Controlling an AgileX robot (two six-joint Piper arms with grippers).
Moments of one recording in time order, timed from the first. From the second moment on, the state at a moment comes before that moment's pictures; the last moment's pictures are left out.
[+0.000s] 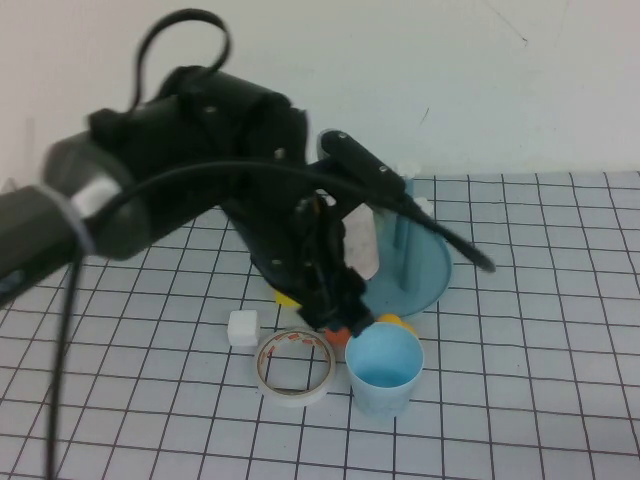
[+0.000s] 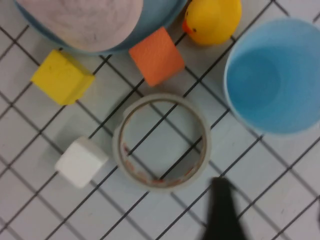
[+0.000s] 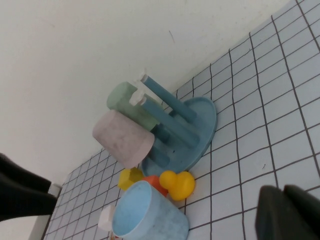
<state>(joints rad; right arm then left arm) -0.04 -0.02 0.03 0.84 0.39 -0.05 -0.64 1.74 -1.54 -0.04 1.07 0.24</state>
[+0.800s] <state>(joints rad) -0.04 -0.02 0.03 0.84 0.40 -0.08 -0.64 2.16 -1.74 -0.10 1.04 0.08</state>
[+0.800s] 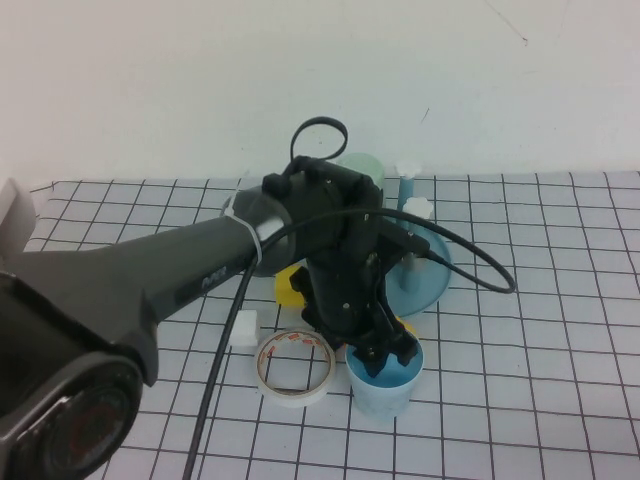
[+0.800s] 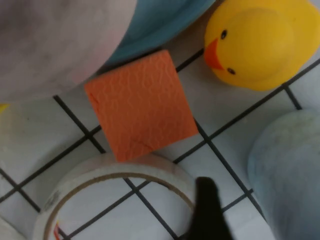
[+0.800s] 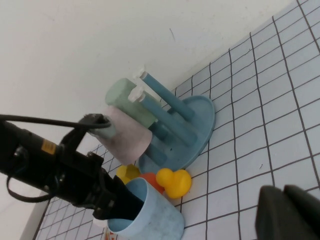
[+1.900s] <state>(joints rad) -0.04 -0.02 0.03 0.86 0.42 -0.08 -0.66 1.34 -1.11 -0.06 0.59 0.18</state>
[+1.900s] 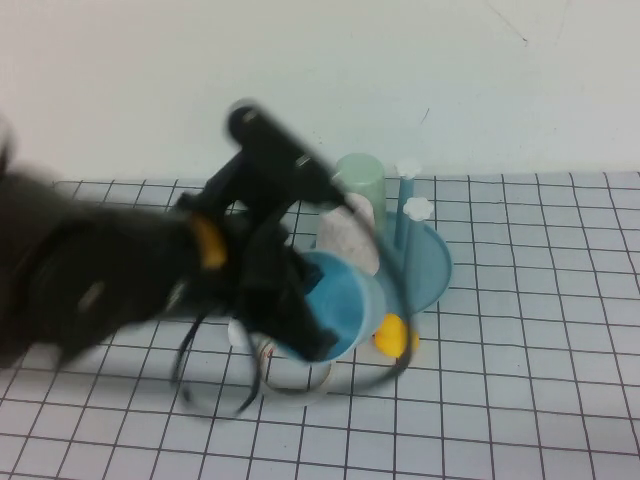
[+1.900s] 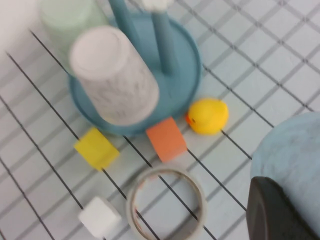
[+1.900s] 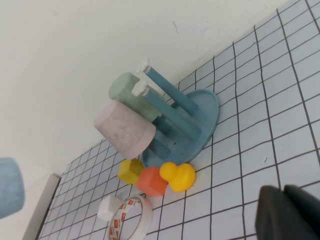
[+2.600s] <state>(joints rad) -0.04 -0.02 0.03 1.07 0.42 -0.10 -0.66 1.20 -0.51 -0.20 -0.82 0.42</state>
